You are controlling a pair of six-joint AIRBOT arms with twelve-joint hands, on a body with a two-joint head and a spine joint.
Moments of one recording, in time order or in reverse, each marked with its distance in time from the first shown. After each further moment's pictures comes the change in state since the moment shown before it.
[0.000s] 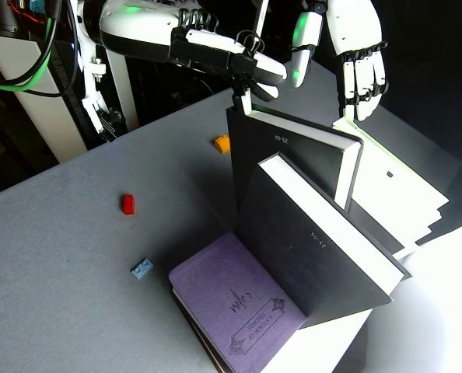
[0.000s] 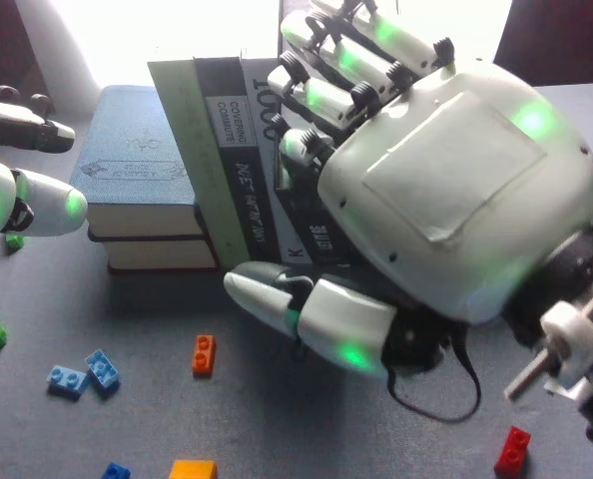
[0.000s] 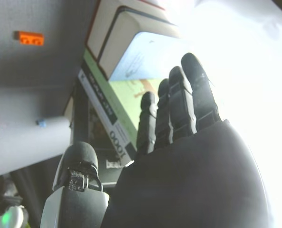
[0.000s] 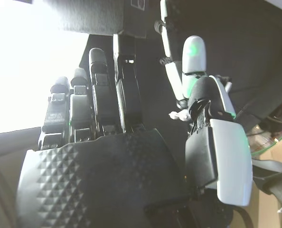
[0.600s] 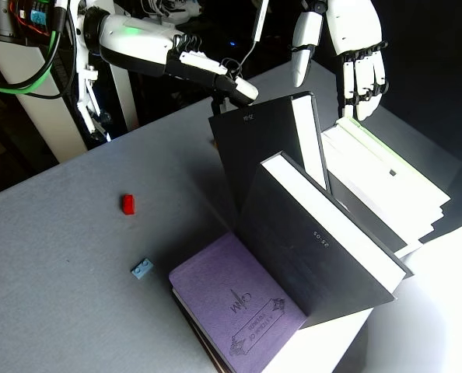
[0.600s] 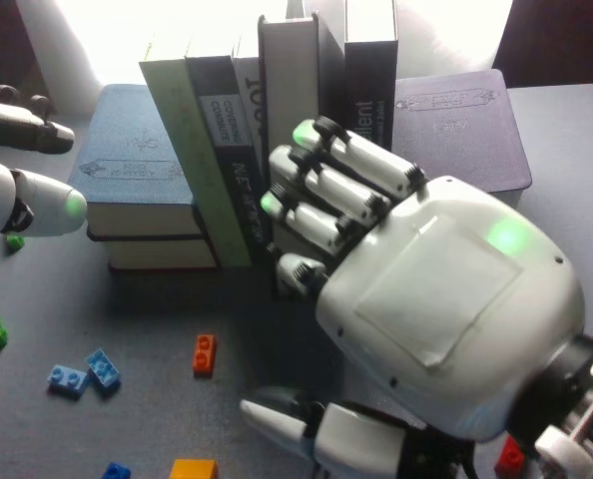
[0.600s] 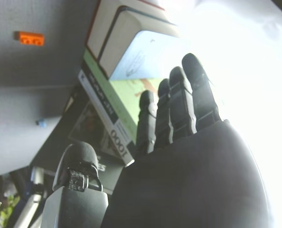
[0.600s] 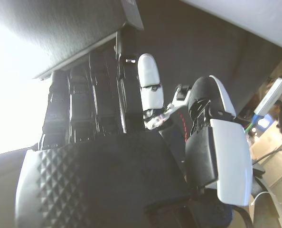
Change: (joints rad) left arm 0.000 0.000 0.000 0.000 0.000 0.000; right arm -0.117 -0.001 -0.039 0.011 -0.046 -0.039
